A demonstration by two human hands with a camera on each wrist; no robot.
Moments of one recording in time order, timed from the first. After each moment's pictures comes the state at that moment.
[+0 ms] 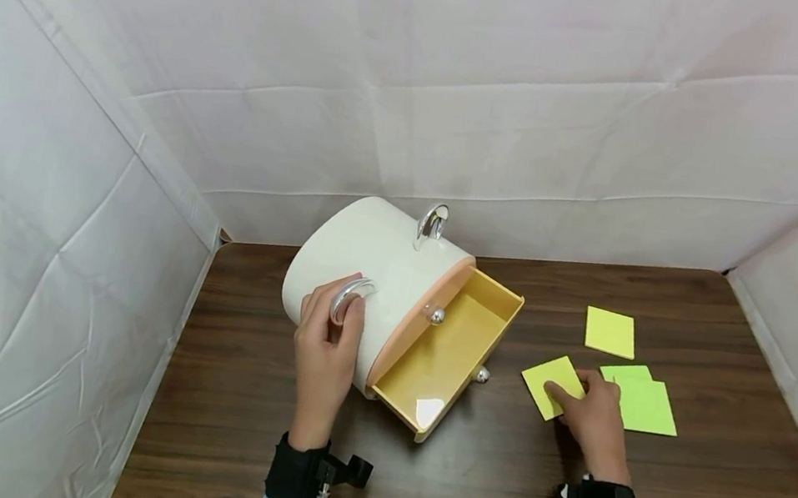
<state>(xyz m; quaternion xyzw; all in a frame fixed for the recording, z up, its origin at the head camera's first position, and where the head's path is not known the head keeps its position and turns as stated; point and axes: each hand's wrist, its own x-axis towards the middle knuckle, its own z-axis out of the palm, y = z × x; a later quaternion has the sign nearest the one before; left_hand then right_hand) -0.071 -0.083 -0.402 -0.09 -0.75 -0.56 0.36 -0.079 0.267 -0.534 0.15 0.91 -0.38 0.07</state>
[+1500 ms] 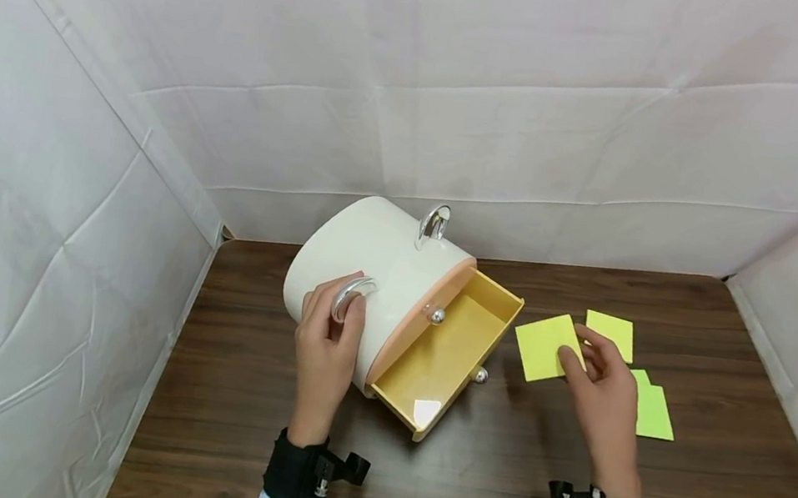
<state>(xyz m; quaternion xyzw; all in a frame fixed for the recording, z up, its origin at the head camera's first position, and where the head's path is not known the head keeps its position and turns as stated) -0.072 -0.084 -0.403 -0.09 -0.75 -0.55 0.37 -0.066 0.234 -0.460 0.08 0.85 -0.50 -0.12</state>
